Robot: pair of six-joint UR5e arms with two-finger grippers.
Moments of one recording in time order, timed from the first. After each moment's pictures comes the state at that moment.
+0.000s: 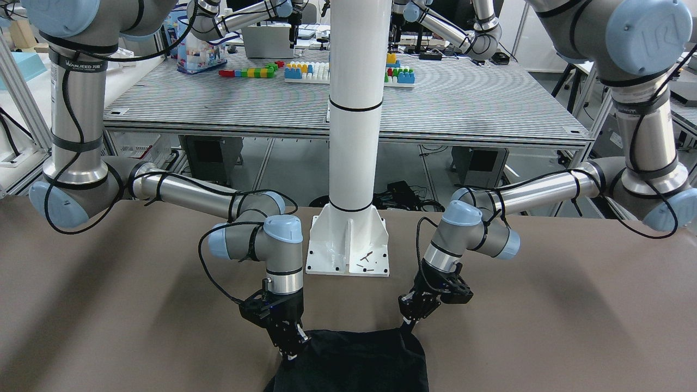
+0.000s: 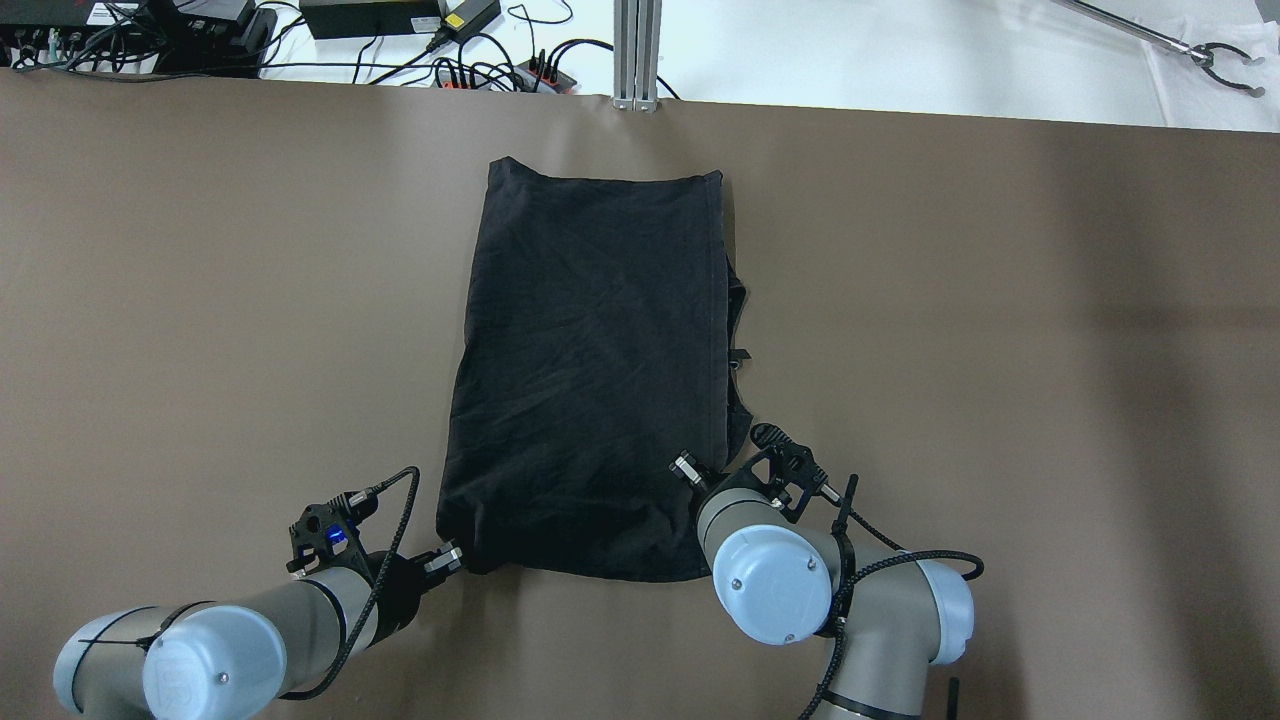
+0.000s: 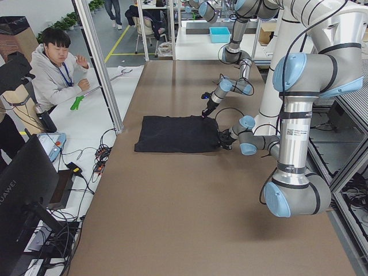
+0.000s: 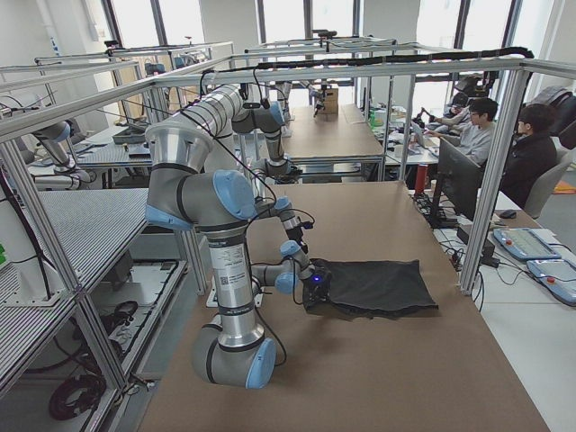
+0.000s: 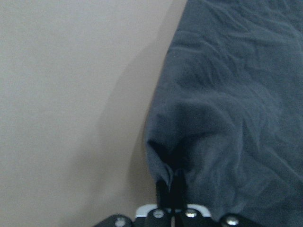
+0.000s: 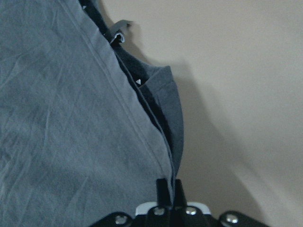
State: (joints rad) left arm -0.22 -1.77 -1.94 -2.21 -1.34 -1.92; right arm 0.31 -1.12 1.81 -1.32 1.29 2.07
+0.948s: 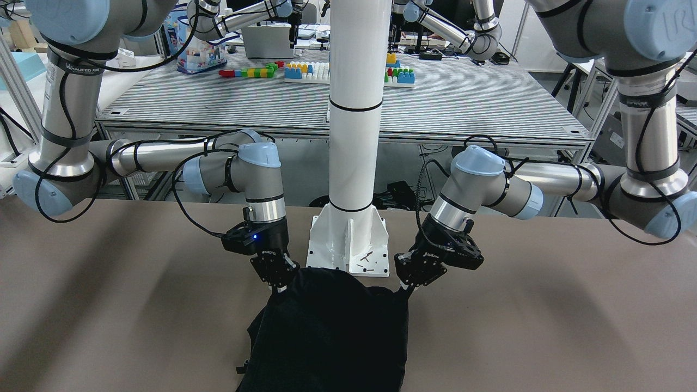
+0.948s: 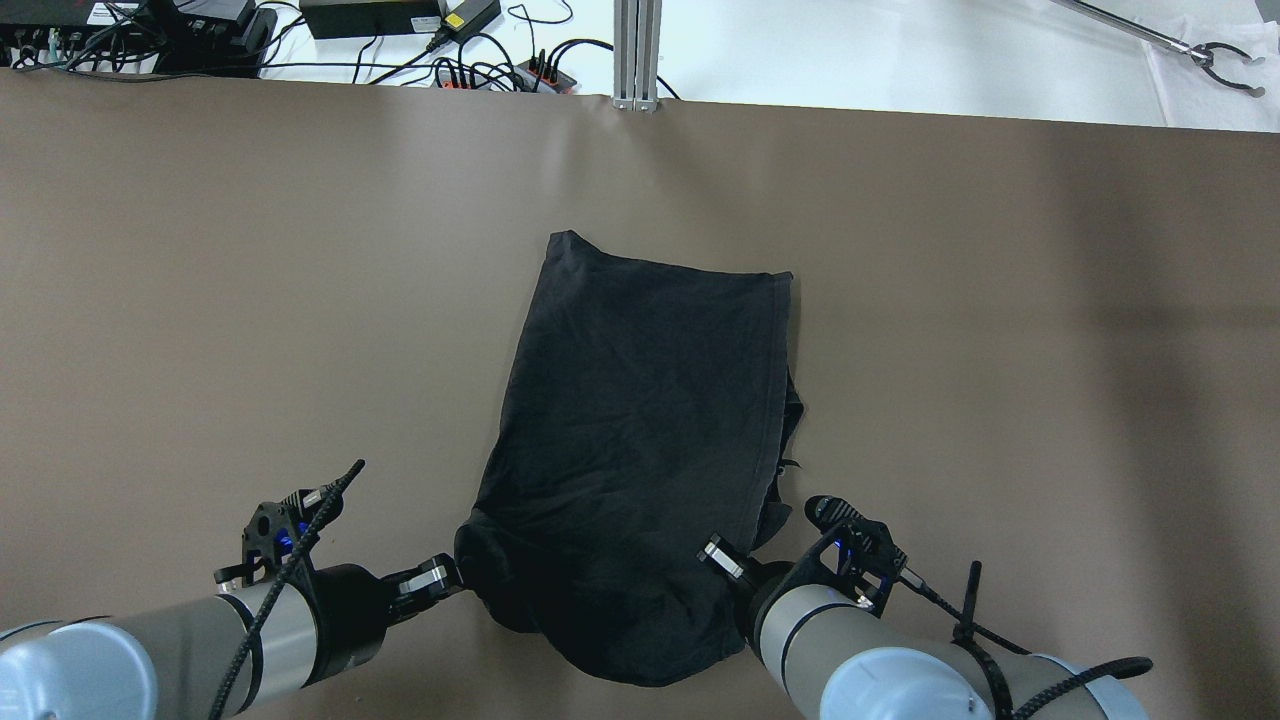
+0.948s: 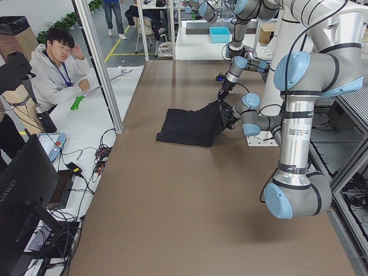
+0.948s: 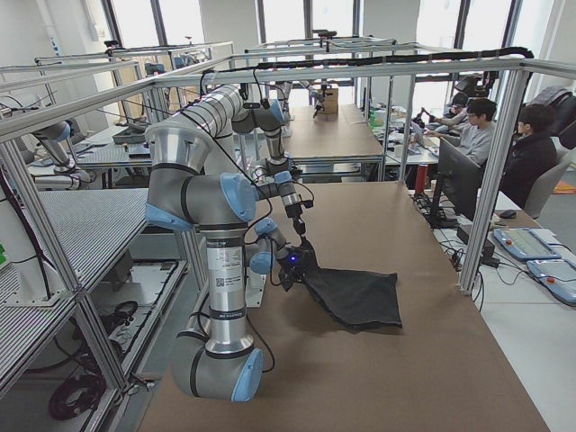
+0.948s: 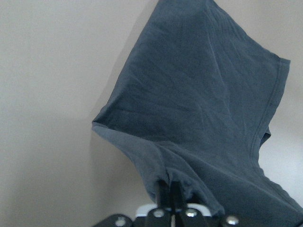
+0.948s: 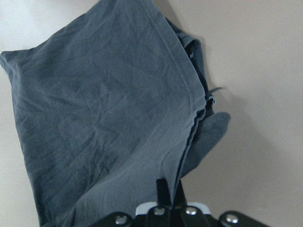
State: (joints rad) left arm -0.43 -1.93 -2.21 -1.78 -1.61 -1.72; right arm 0.26 -1.24 2.21 -1.56 1.29 2.00
